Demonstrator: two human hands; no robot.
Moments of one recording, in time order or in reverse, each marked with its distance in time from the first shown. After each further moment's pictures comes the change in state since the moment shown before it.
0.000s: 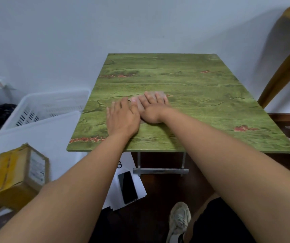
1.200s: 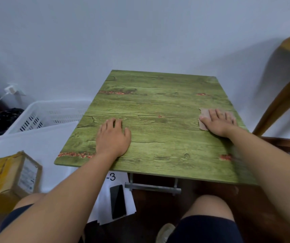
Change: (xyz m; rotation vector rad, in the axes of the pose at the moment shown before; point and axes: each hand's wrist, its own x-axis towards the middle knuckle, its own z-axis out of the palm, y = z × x) left_hand -0.007 0.013 -0.007 0.229 -0.077 -0.009; right_hand -0.025 0.233 -0.045 0.079 0.061 0.418
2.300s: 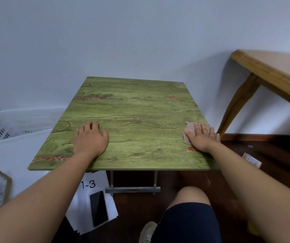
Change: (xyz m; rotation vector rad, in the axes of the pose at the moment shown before) left_hand -0.002 0.002 -0.003 0.039 -0.008 0.014; right_hand -0.076 0.043 0.016 0.037 -0.012 0.122
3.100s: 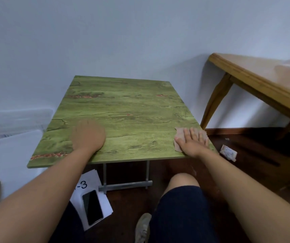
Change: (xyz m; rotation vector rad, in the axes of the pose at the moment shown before) left_hand -0.009 -0.008 -0.001 -0.020 -0.019 0.057; right_hand -0.075 -0.004 0.032 -0.008 0.032 0.048
